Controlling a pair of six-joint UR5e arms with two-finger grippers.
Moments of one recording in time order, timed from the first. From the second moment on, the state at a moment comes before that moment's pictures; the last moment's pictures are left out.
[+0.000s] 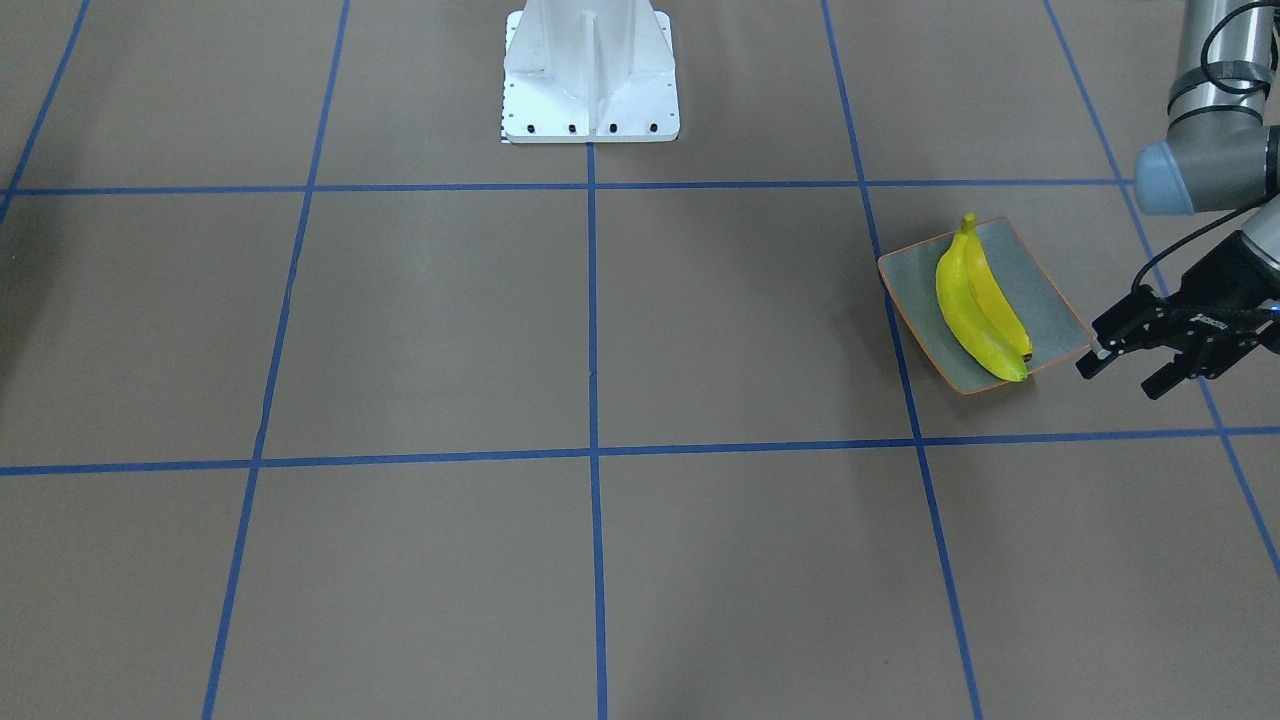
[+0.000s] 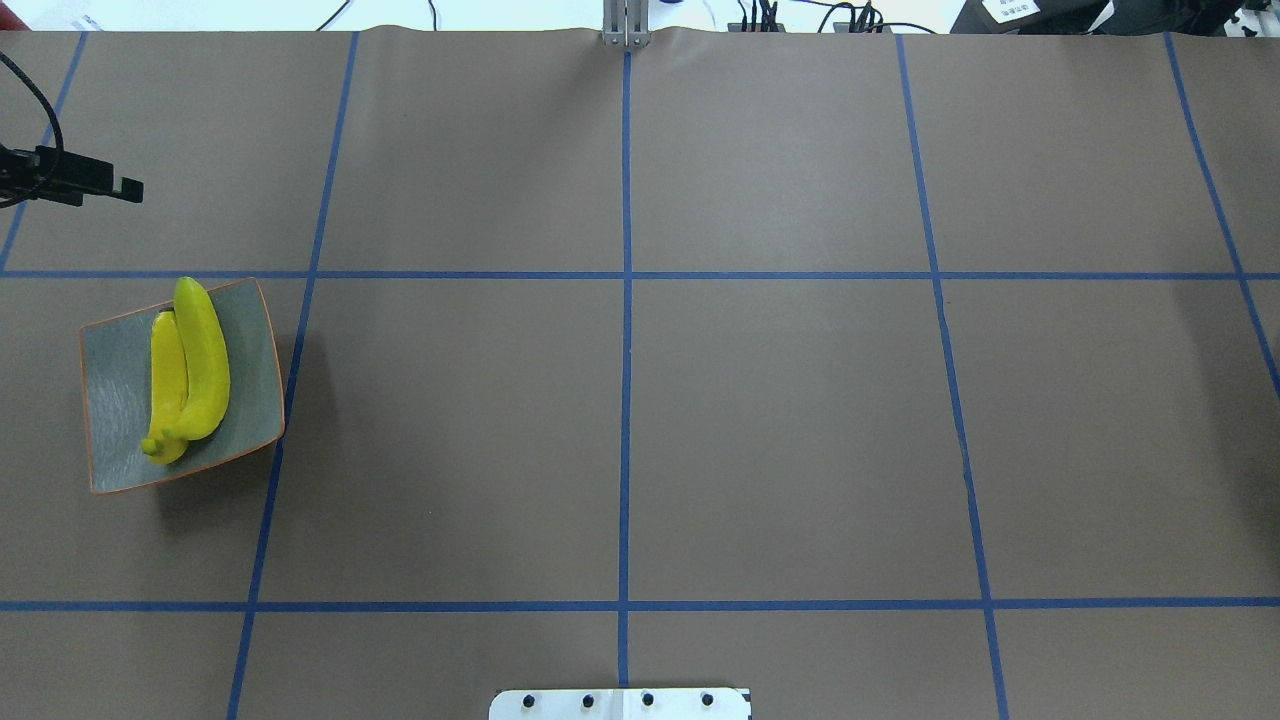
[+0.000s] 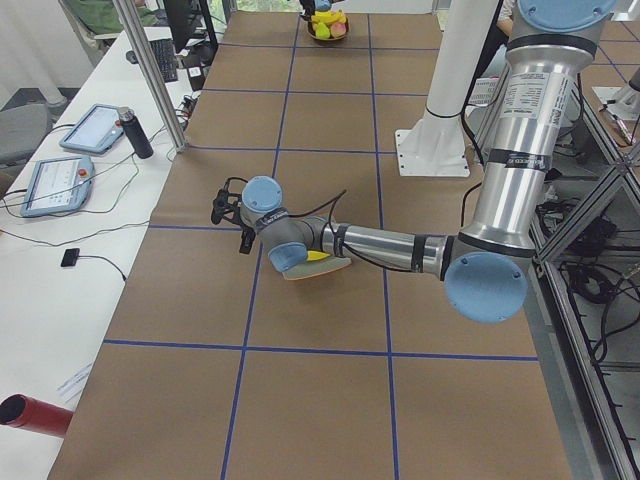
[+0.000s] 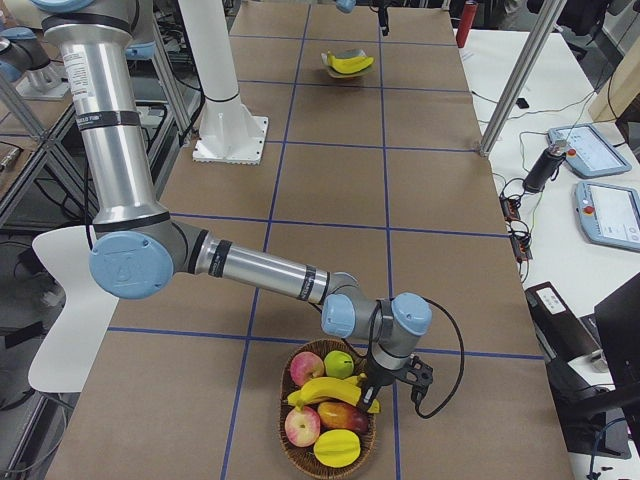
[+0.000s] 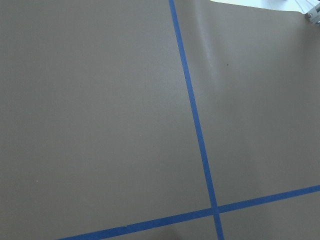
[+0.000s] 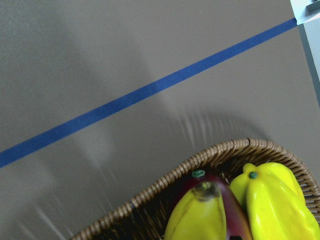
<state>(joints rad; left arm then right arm) -1.20 -1.74 -1.48 -2.50 -2.35 -0.85 1.45 -1.40 1.12 -1.44 2.01 0.46</state>
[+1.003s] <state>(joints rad) -1.19 -1.74 -1.43 -2.52 -2.35 -0.85 1.60 -1.42 1.34 -1.57 1.97 0.26</state>
